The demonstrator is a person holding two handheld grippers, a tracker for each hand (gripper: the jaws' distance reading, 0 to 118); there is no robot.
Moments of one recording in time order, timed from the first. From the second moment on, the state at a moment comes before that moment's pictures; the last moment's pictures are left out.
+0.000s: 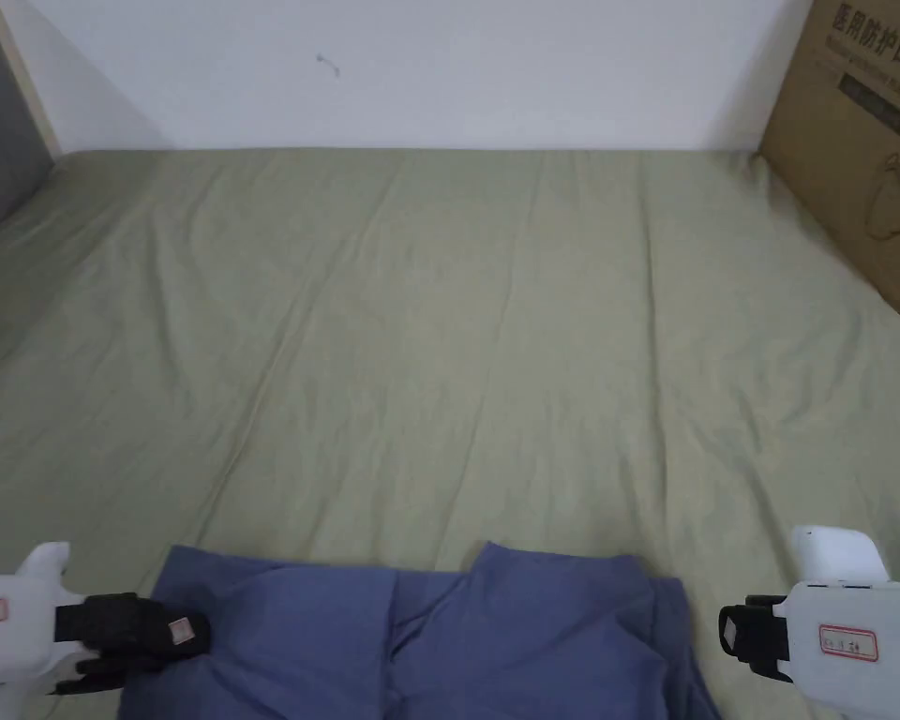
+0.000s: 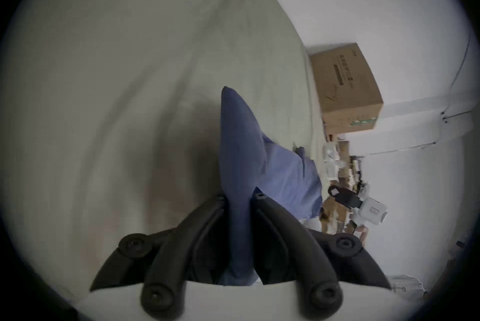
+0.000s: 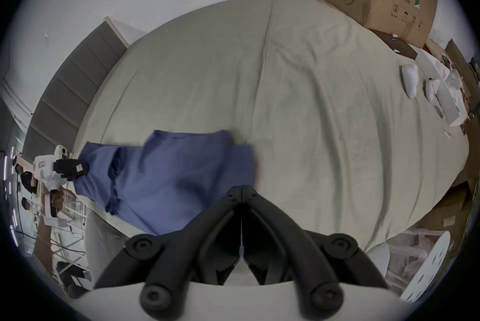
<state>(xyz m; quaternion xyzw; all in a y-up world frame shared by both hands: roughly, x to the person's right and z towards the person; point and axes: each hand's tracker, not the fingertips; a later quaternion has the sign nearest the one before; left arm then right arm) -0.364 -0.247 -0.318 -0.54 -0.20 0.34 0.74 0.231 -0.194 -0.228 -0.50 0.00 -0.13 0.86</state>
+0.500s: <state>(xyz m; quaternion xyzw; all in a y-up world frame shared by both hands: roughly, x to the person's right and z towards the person) -0.292 -0.145 -0.306 -0.53 -0.18 0.23 0.80 0.266 -0.208 -0.209 -0.49 -0.01 -0.16 0.85</state>
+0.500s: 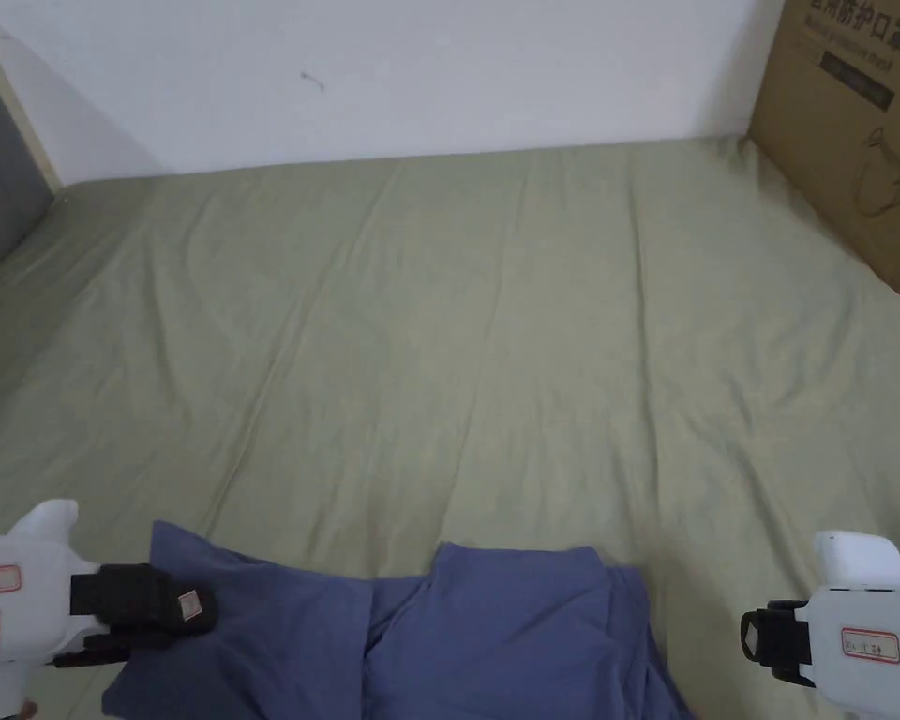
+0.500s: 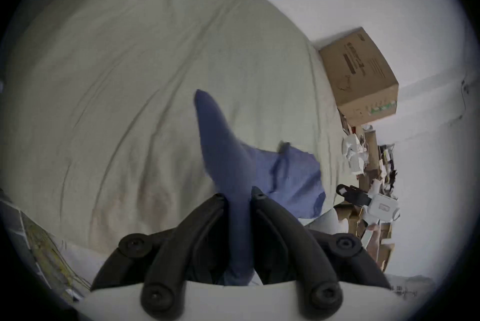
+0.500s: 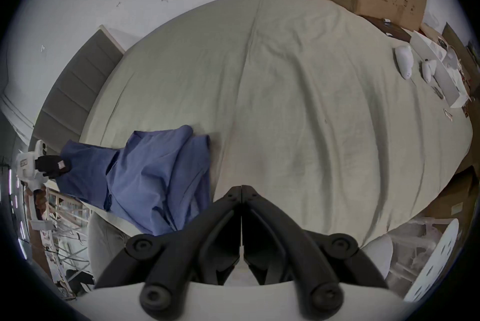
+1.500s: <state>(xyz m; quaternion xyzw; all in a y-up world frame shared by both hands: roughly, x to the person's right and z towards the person) -0.043 -0.179 -0.352 -0.60 -0.31 0.21 0.71 0.316 -0.225 -0.173 -0.49 -0.06 -0.24 0.84</state>
